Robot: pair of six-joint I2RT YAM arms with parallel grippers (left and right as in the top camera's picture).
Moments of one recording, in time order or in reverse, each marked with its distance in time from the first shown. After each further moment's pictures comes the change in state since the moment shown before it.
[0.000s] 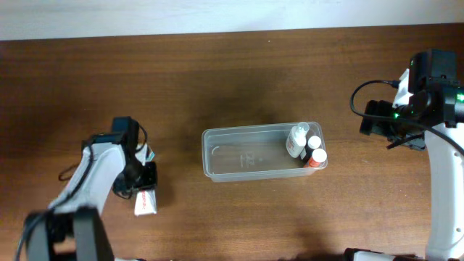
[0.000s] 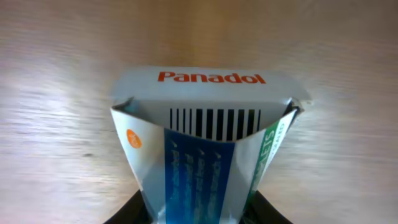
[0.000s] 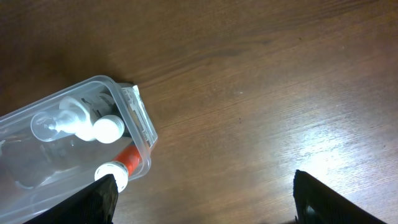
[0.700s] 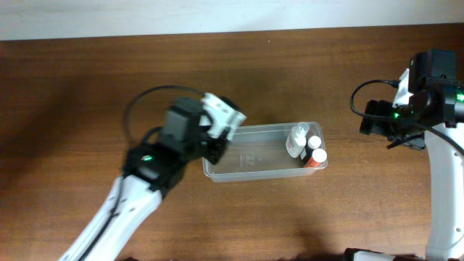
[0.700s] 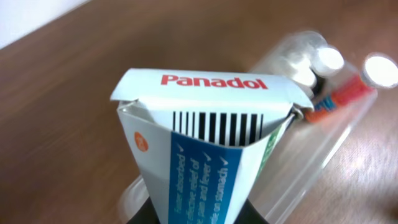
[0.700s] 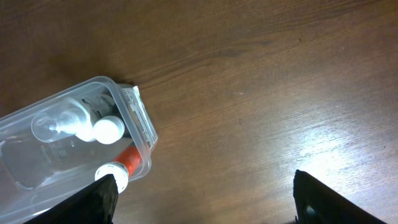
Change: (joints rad) left arm -0.558 -0.277 0.141 0.494 0.145 0.249; right arm 0.000 0.000 0.000 0.003 0.000 -0.001
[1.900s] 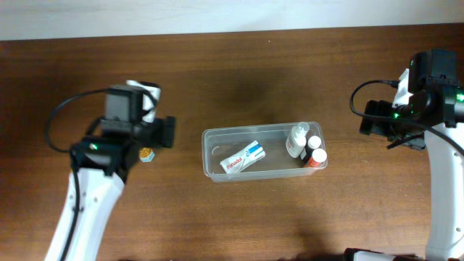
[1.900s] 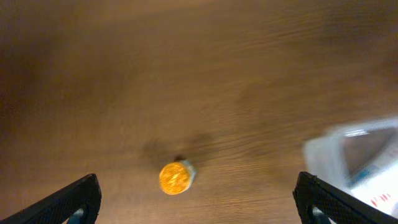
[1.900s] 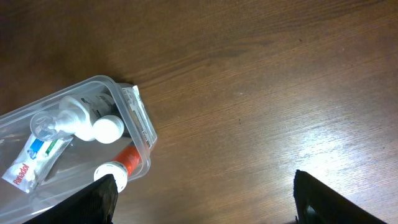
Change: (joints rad) left arm 0.375 -0.002 0.090 -0.286 -0.285 -0.128; right arm 0.000 0.000 -0.002 0.001 0.000 -0.007
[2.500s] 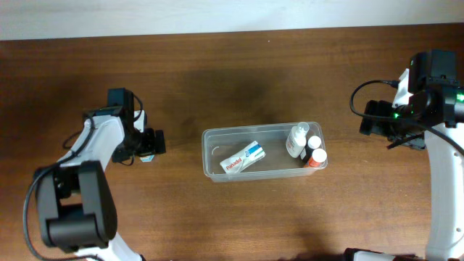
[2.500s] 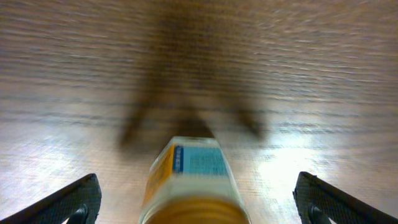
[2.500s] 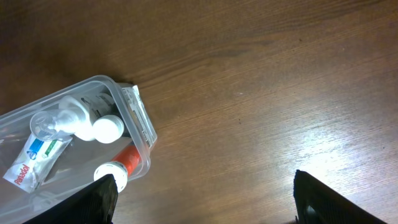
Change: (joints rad) left arm 0.211 0.572 -0.007 0.008 0.173 -0.096; right arm 0.000 0.000 0.000 0.000 0.000 0.000
